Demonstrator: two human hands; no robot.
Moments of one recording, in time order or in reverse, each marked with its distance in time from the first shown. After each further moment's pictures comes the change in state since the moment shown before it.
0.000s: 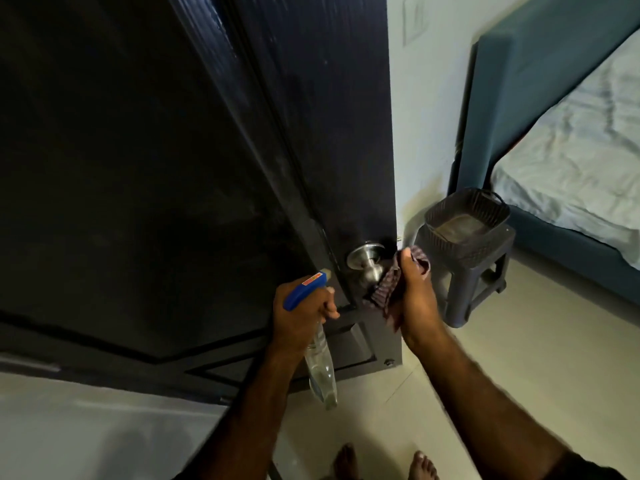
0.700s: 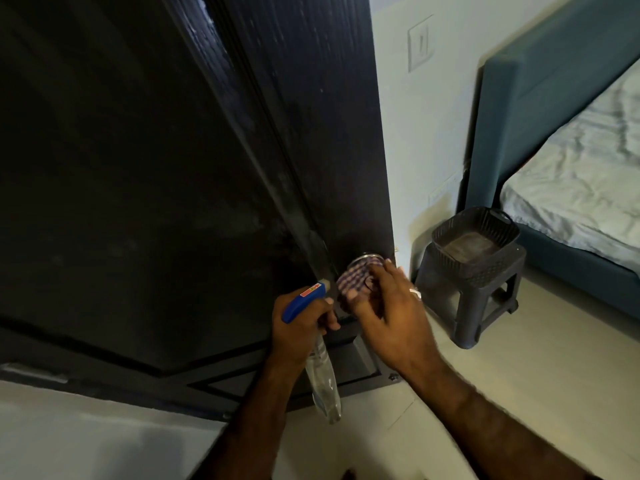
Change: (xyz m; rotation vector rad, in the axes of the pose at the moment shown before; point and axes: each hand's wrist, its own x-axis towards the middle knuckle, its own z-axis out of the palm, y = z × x) left_hand 0.005 0.017 -0.002 0.066 0.047 0.054; right_hand -0.023 -0.013 0.019 -1.251 -0.035 -0.533
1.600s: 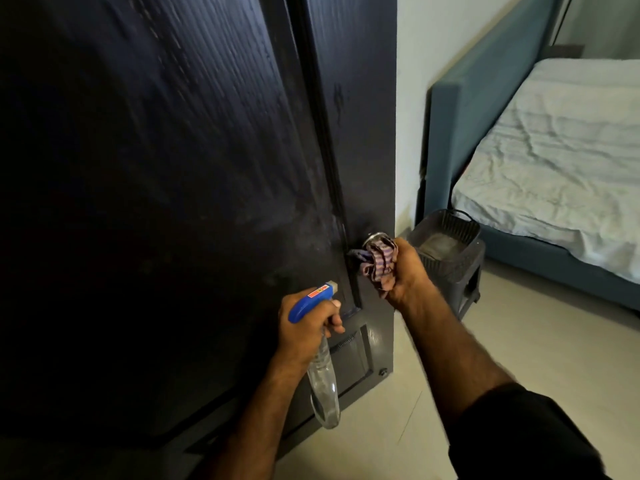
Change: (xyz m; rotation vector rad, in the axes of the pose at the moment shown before) left_hand 0.064 -0.014 -0.083 -0.040 -0.257 0.051; right_hand 0.118 -0.043 0.060 1.562 0.188 0.686
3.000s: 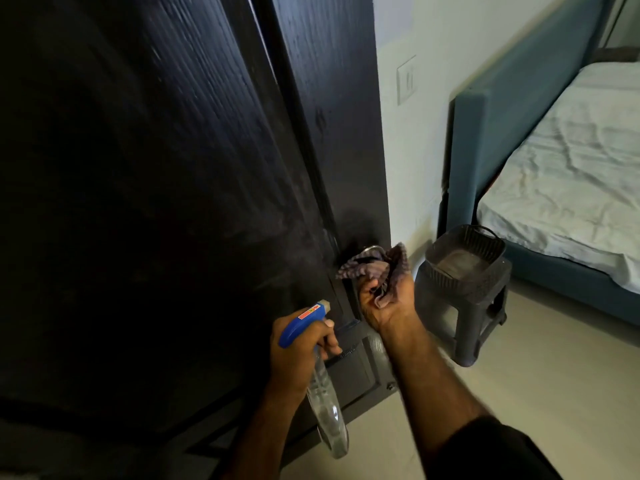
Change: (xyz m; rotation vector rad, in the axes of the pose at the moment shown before) left_hand -0.014 0.015 0.022 -0.012 0.177 -0.037; right_hand 0.013 0.009 -0.001 0.446 -0.229 0.200
